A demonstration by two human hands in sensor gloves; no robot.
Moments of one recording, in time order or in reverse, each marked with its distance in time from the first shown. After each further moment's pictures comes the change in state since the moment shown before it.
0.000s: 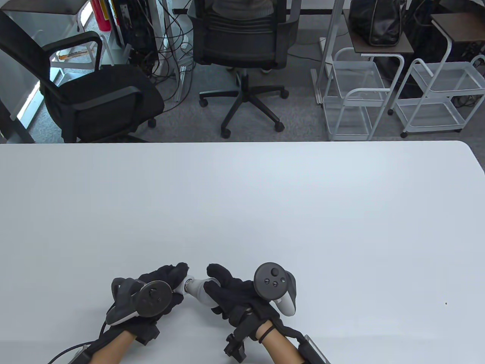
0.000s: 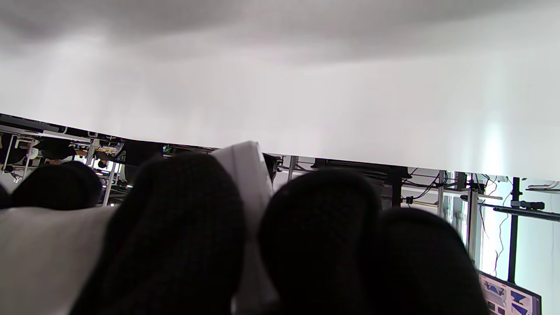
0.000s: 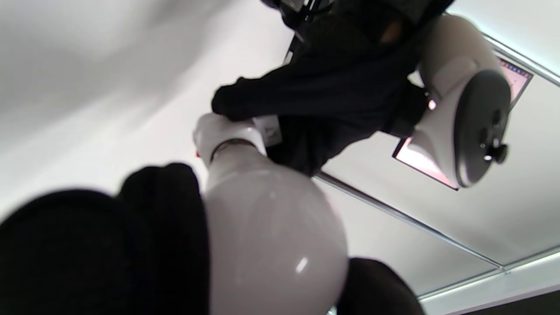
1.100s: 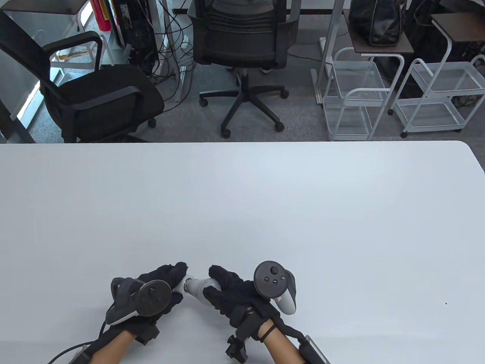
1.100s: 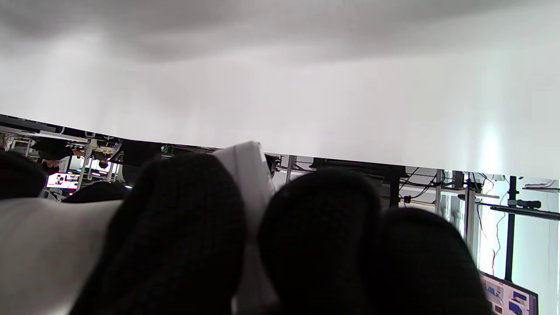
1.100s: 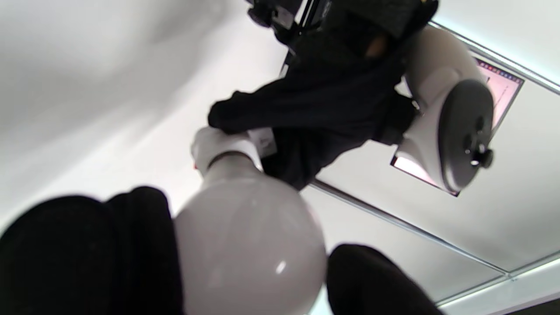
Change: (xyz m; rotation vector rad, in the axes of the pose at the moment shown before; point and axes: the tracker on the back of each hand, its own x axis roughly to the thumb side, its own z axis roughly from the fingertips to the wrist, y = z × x) left_hand -0.001 0.000 0.000 0.010 0.006 -0.019; right_hand -0.001 0.002 -0.001 0.046 0.017 -0.032
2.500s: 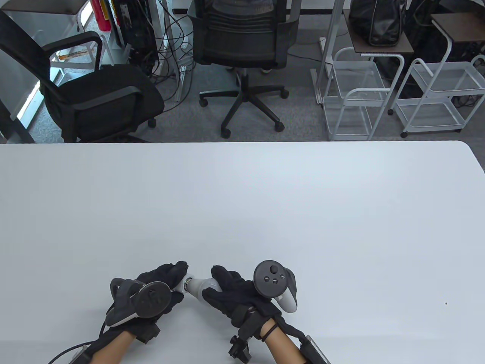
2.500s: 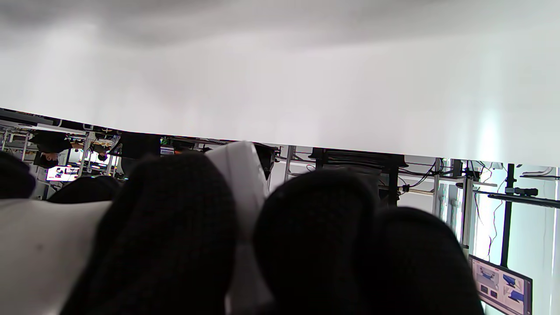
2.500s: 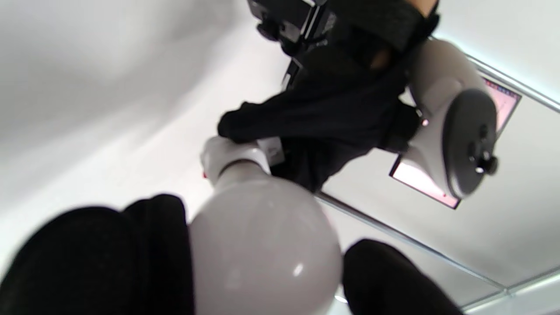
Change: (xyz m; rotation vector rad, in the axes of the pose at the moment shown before) left_hand 0.001 0.001 0.001 0.036 -0.003 -0.010; right_hand 0.003 -0.002 0.000 0.034 -0.020 0.055
